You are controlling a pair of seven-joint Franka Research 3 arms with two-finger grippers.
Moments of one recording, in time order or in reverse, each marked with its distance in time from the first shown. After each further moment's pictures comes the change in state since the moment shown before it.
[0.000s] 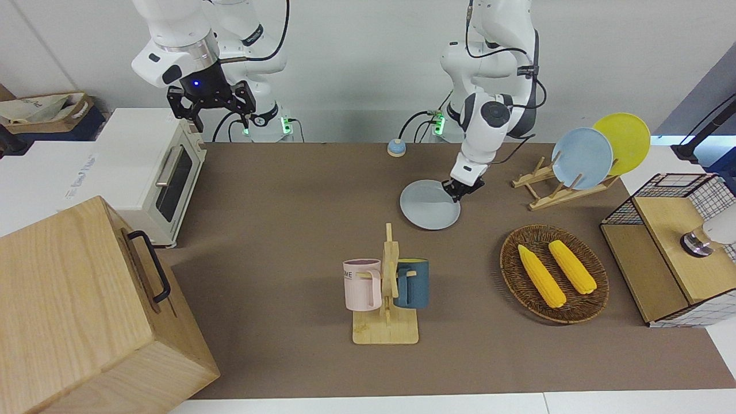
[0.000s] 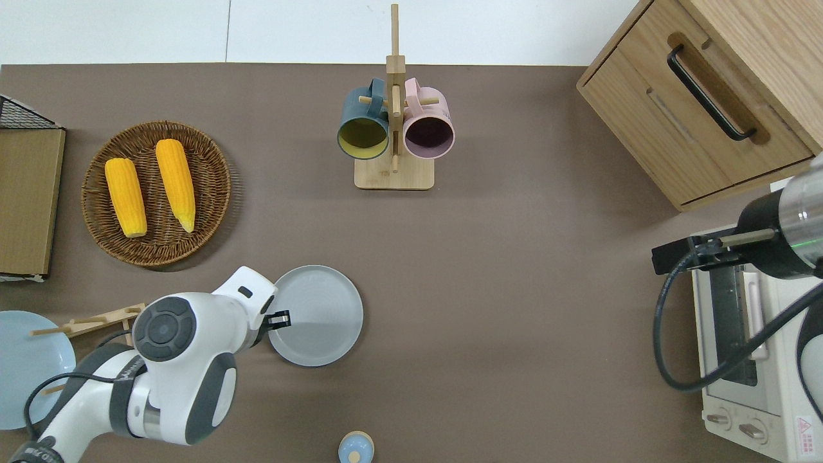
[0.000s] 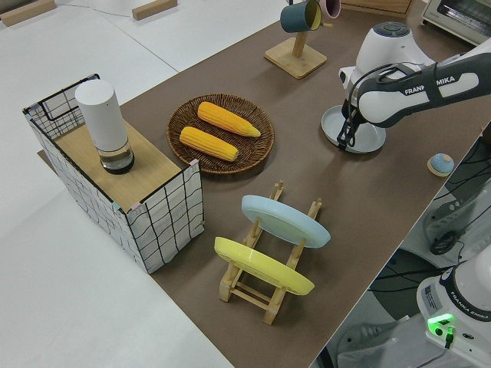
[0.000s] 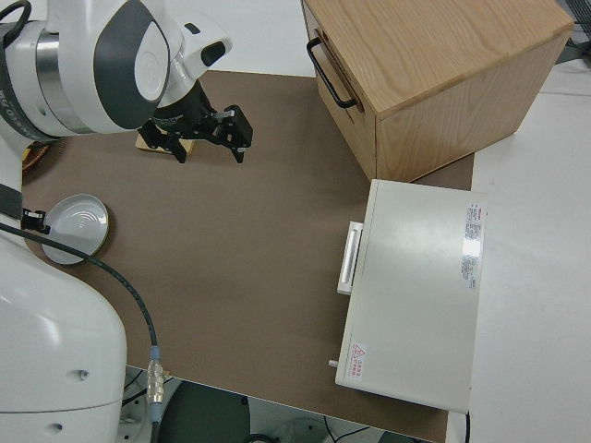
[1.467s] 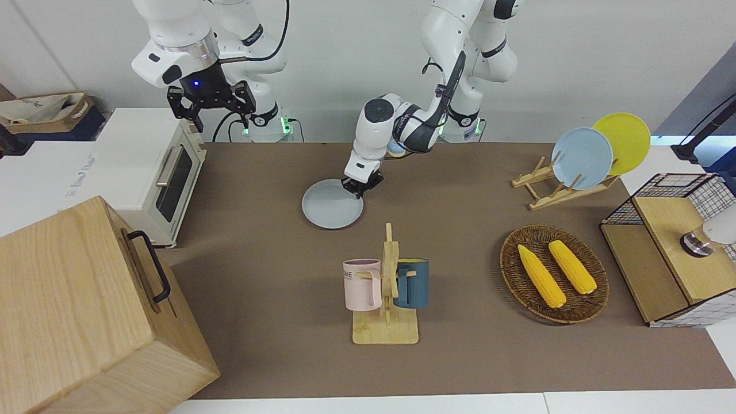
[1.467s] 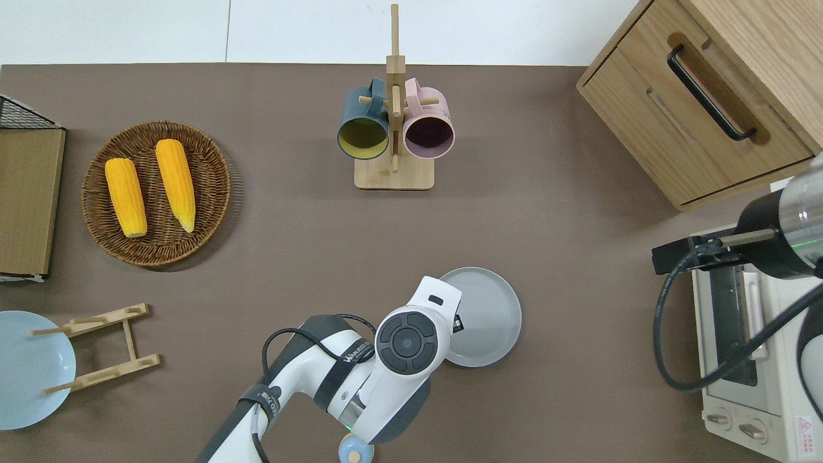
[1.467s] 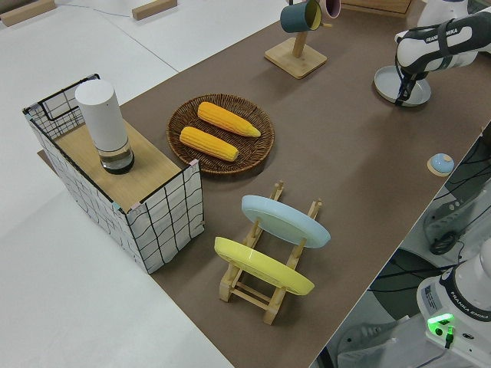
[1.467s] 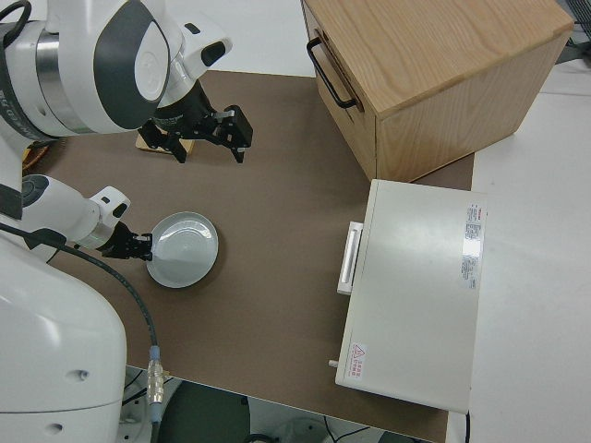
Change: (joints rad) left arm -0.313 0.318 -0.174 0.381 -0.016 0.011 -0.620; right arm 0.000 0.000 0.000 0.000 0.000 0.000 0.000
